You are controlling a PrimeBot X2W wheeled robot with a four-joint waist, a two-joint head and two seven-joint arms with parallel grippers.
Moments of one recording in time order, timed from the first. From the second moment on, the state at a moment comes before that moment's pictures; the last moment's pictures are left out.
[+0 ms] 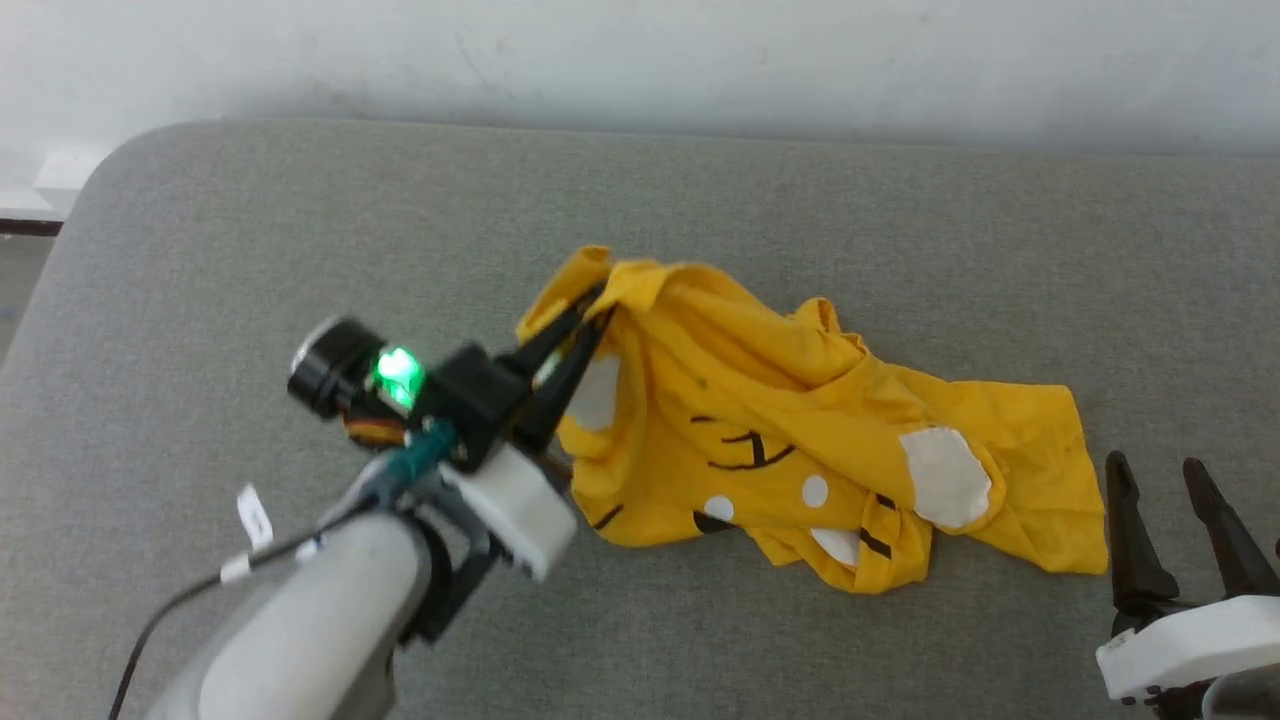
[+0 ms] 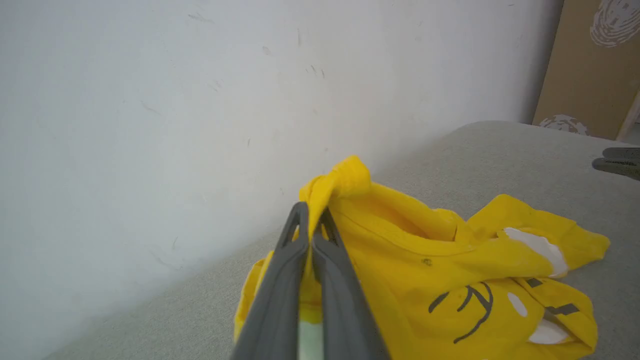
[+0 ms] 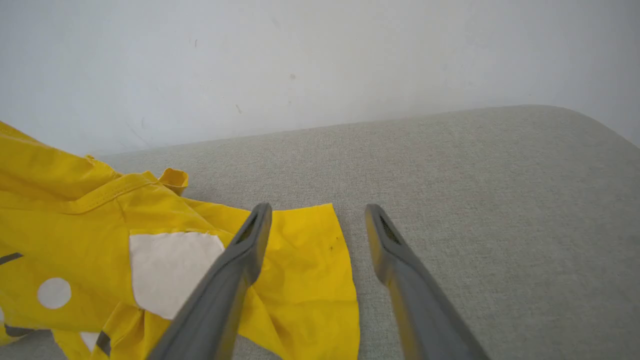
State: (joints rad) left arm -0.50 0.44 -0.65 -0.04 -0.33 0.03 -0.02; right arm 0.11 -0.05 -0.20 -0.11 0.25 0.13 0.01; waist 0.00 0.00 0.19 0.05
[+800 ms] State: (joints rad) left arm 0.06 0.59 -0.84 -0.21 -0.58 0.05 0.29; right arm 0.13 -0.05 -0.18 -0.11 0.25 0.13 0.08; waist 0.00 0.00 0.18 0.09
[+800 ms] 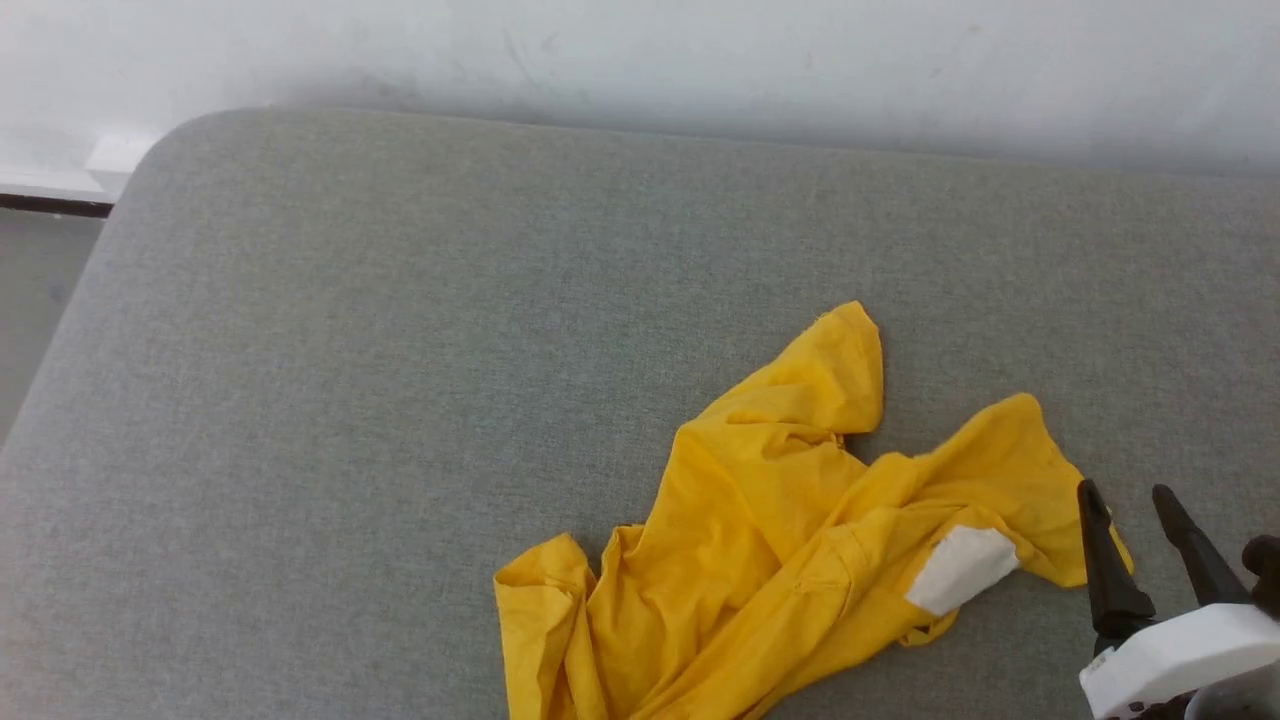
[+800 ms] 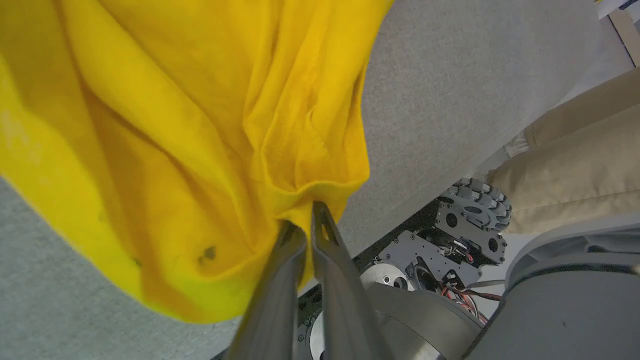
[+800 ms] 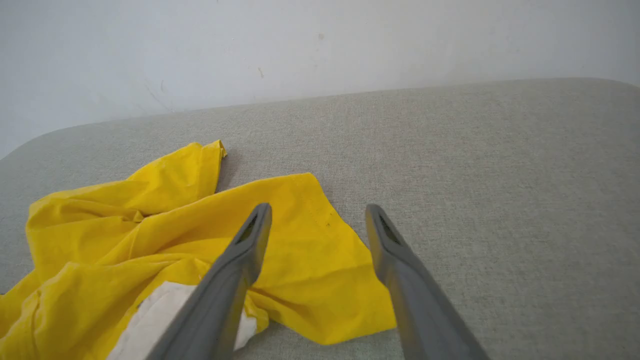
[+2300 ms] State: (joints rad) left arm -0.52 0.29 -0.77 0.41 -0.48 0.01 0.22; right arm 0.08 -0.05 -0.20 -0.15 0.26 0.13 0.05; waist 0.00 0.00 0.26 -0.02
